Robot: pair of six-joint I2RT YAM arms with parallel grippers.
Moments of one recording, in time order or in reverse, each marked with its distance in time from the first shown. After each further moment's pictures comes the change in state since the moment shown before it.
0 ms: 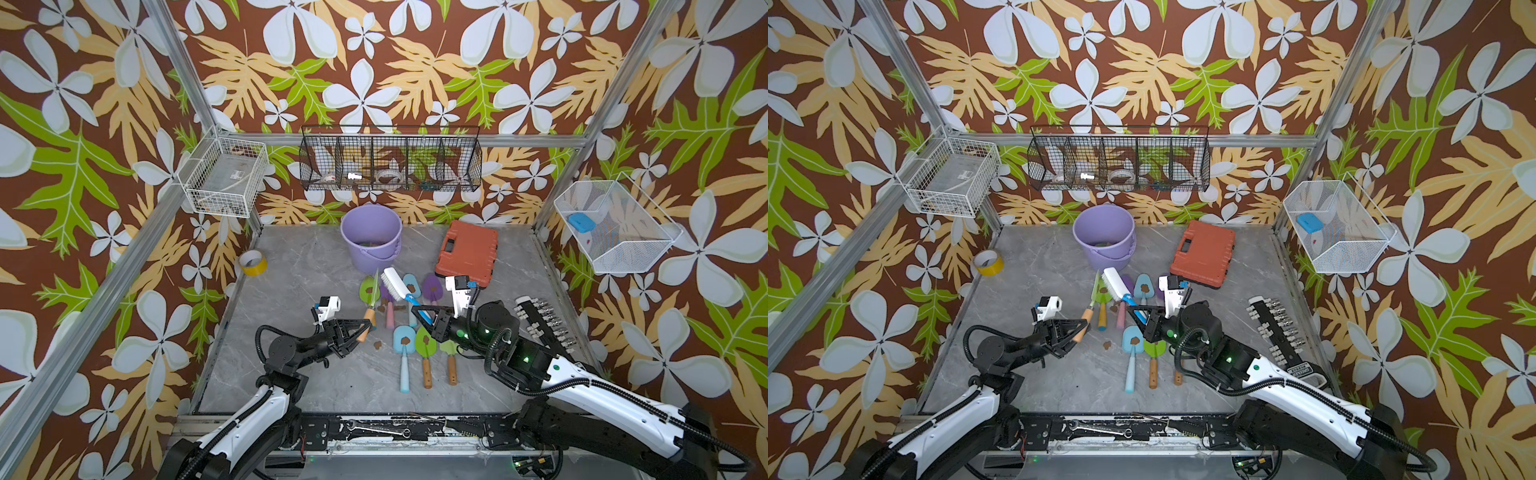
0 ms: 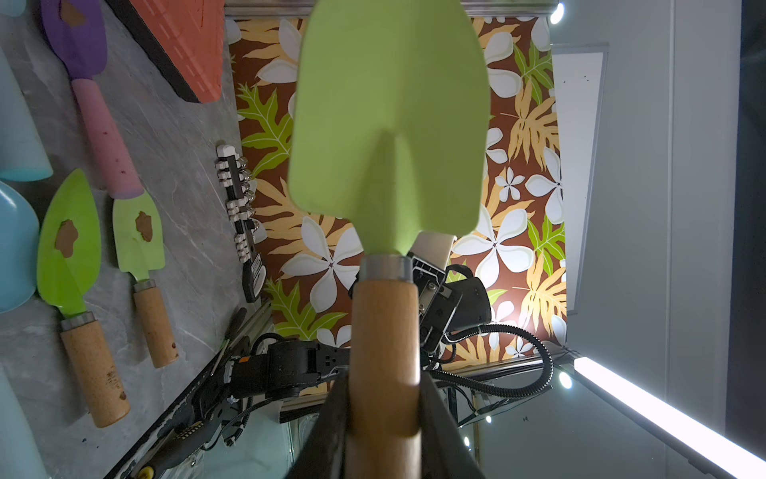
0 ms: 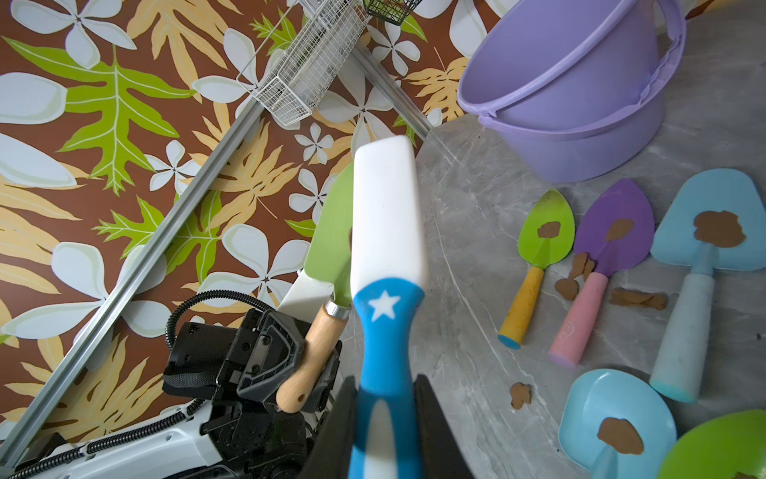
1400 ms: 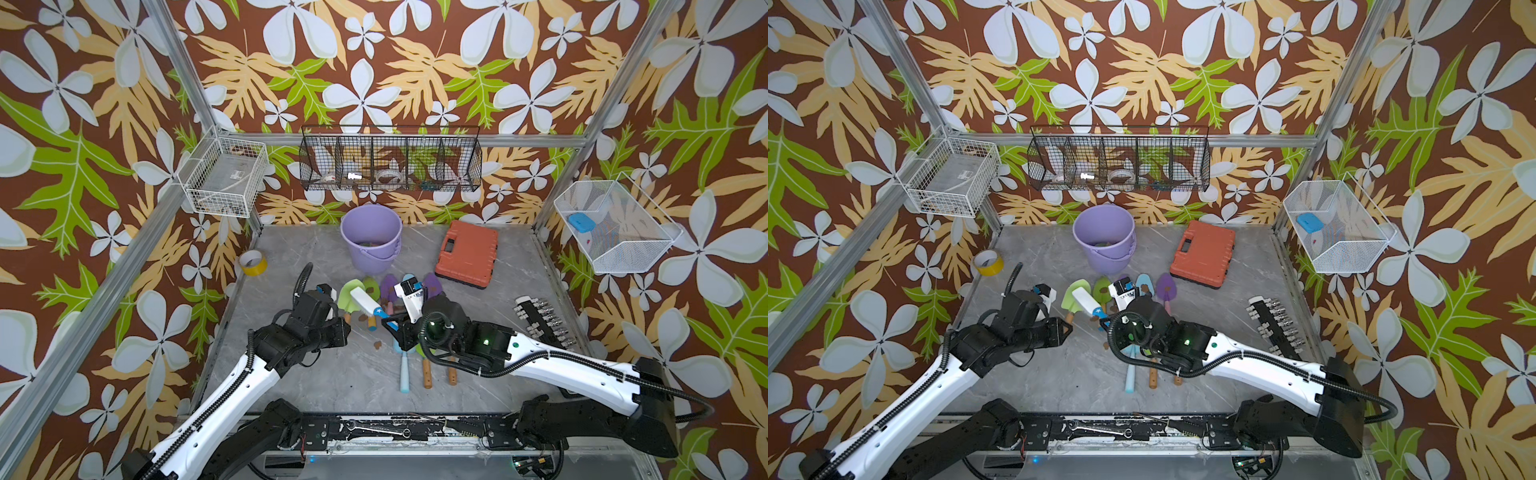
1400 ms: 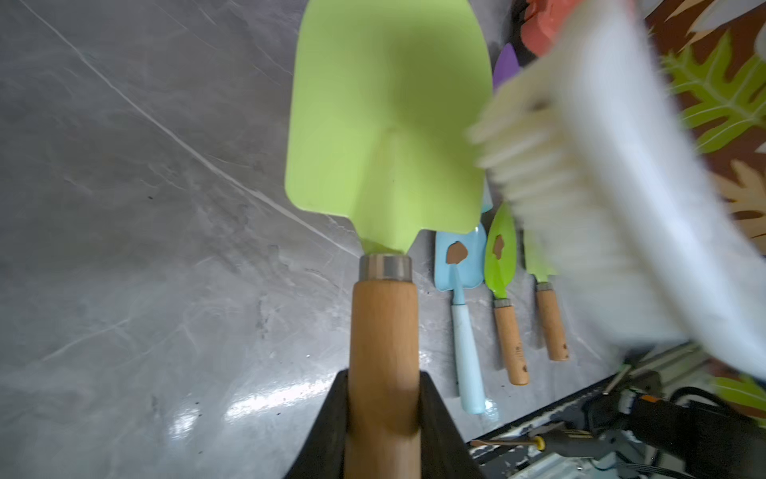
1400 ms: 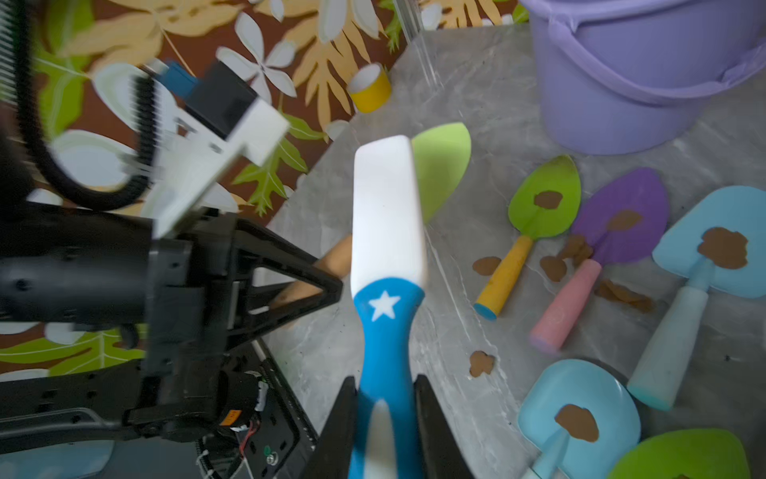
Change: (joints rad) left arm -0.251 0.062 0.754 -1.875 -0.824 1.146; right arm 0.158 0.354 0.325 -0.330 0.132 -0.269
